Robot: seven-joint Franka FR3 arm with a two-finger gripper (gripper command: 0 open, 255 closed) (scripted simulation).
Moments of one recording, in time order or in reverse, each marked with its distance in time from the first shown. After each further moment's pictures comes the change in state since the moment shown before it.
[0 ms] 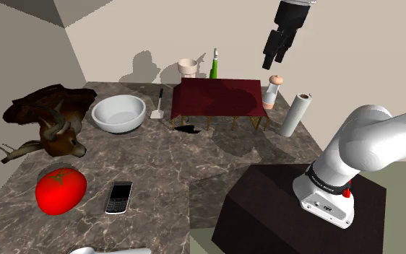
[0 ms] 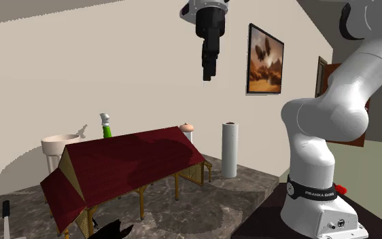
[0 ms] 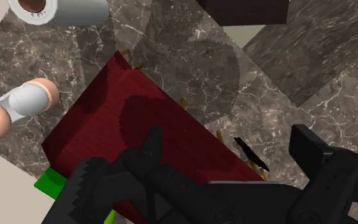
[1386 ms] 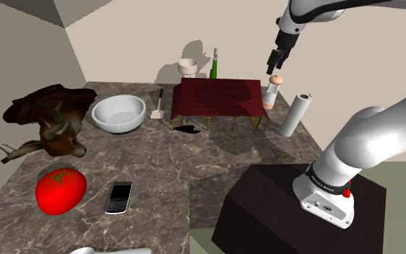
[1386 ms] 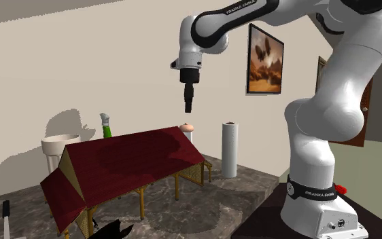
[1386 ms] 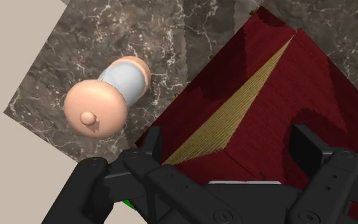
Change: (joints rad) arm -0.139 0.279 -0.344 -0.063 -0.200 0.371 -0.360
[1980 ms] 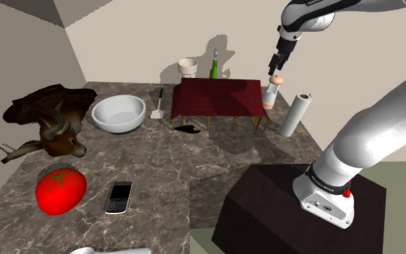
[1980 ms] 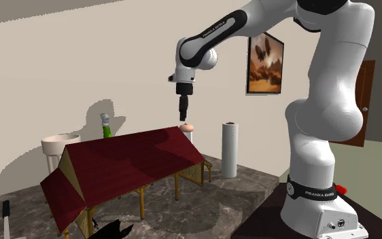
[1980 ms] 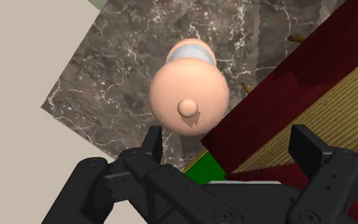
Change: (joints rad) arm -0.024 0.259 -0.159 0.118 0.033 0.160 -0.189
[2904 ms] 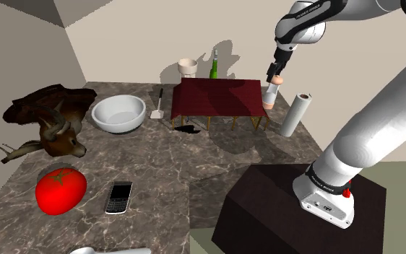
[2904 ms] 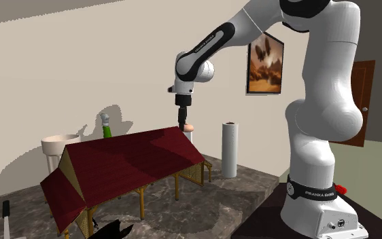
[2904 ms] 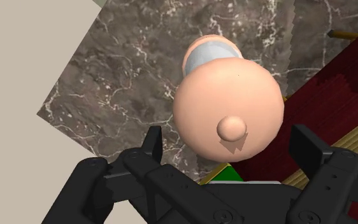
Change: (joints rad) arm -0.004 0.125 -0.045 -0.012 0.056 0.132 -0.077
